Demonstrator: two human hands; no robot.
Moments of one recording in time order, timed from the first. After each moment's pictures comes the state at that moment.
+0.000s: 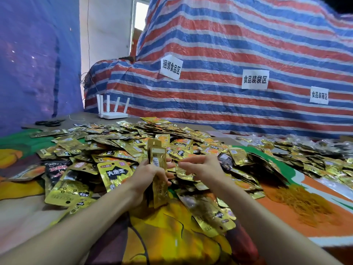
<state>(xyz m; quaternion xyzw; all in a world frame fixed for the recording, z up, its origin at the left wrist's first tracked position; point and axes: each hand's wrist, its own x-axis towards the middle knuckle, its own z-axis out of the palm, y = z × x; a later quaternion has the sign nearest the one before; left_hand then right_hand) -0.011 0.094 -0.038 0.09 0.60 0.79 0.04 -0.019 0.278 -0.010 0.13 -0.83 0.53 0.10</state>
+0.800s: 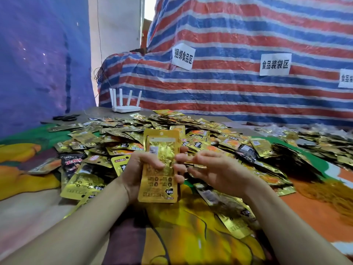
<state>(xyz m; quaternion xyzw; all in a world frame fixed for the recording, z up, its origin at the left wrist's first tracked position) -0.018 0.056 -0.036 0.32 0.28 0.83 0.36 -0.028 0.270 -0.022 0.22 -0.59 0.75 -0.20</state>
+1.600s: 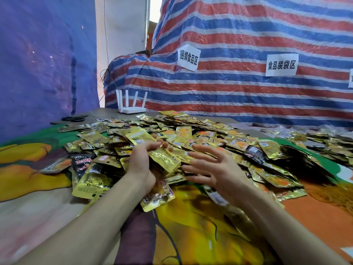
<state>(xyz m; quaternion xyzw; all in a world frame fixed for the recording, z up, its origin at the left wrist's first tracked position) -0.034 0.056 -0.033 0.08 0.34 0.94 -0.01 -0.023 0.246 -0.035 0.18 -0.60 0.78 -0.07</state>
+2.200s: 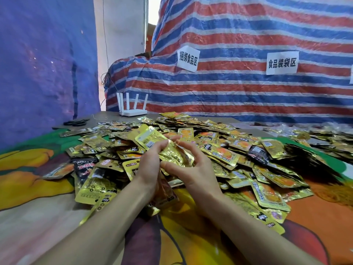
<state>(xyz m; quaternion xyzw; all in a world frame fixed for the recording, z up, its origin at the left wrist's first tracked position) -0.030 0.059 -0.036 0.10 0.50 0.86 -0.03 -0.012 0.181 -0.048 0.23 -0.70 0.67 0.14</state>
